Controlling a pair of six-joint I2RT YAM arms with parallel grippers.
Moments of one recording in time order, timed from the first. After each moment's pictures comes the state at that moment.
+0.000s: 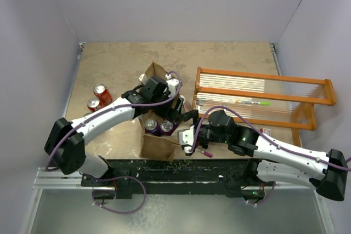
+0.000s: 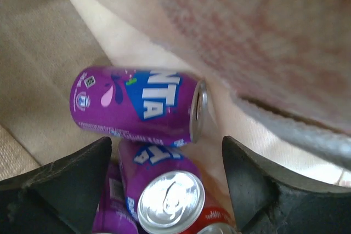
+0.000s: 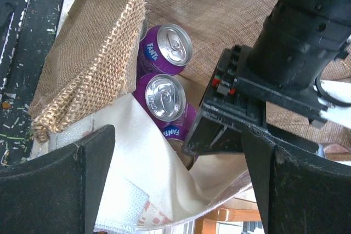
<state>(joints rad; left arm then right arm) -0.73 1.44 1.08 -0.50 0.23 -0.28 1.08 0.93 0.67 -0.11 -0.22 -0.82</state>
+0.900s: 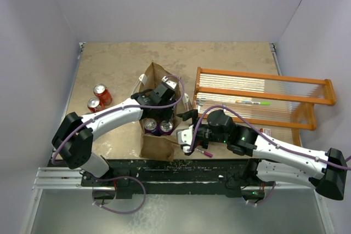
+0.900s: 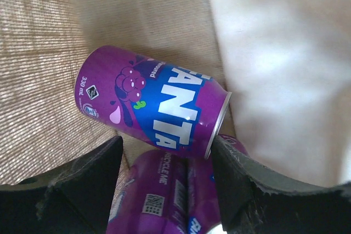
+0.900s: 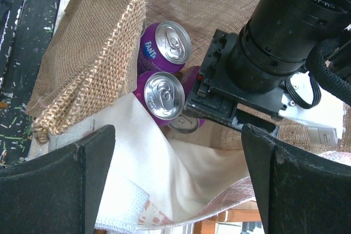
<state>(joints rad) -0.80 1.54 1.09 -0.55 -0.24 -0.35 1.08 0.95 0.68 -0.11 -0.20 -0.82</state>
